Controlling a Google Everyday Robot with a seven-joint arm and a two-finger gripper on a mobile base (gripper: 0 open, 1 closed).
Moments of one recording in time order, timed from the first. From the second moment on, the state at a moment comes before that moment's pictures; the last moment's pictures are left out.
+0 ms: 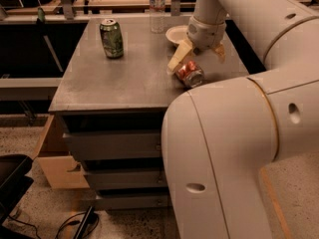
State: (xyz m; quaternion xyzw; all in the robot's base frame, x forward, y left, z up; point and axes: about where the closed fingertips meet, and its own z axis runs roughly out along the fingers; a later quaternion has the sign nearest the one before) arm 0.674 -0.123 0.858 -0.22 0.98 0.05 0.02
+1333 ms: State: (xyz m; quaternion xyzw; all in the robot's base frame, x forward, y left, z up) arm 0.700 -0.111 0.849 -0.26 0.96 0.05 0.04
